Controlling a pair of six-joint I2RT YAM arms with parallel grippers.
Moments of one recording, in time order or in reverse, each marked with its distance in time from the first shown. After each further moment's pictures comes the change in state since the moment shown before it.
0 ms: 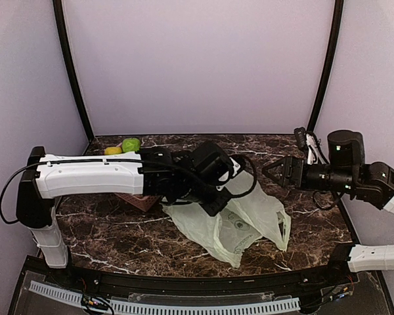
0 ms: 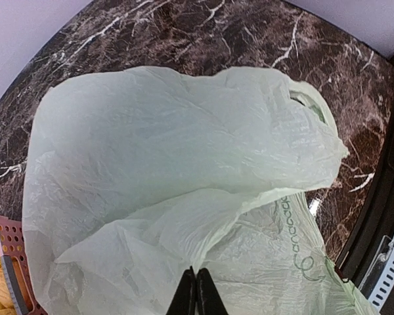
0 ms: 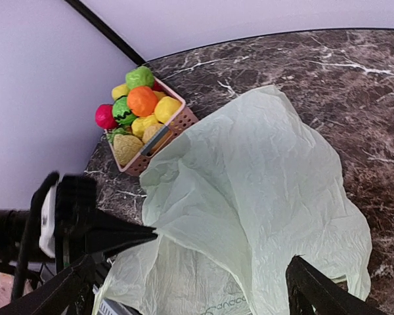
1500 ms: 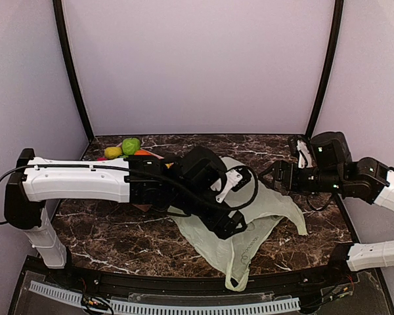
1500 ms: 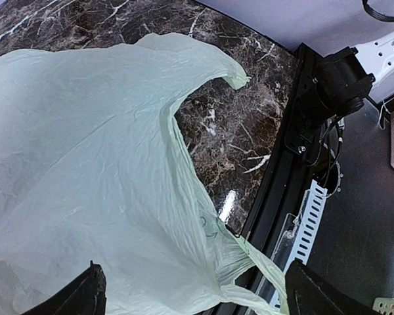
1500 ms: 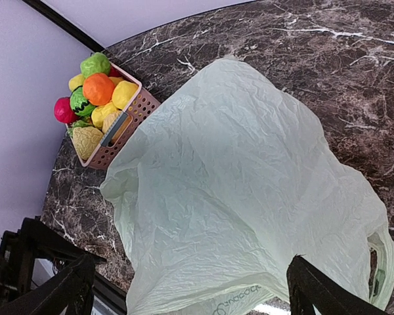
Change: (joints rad) left arm -0.013 -0.122 -0.136 0.122 0.314 -0.114; right arm 0.002 0.090 0.012 -0.060 0.058 0.058
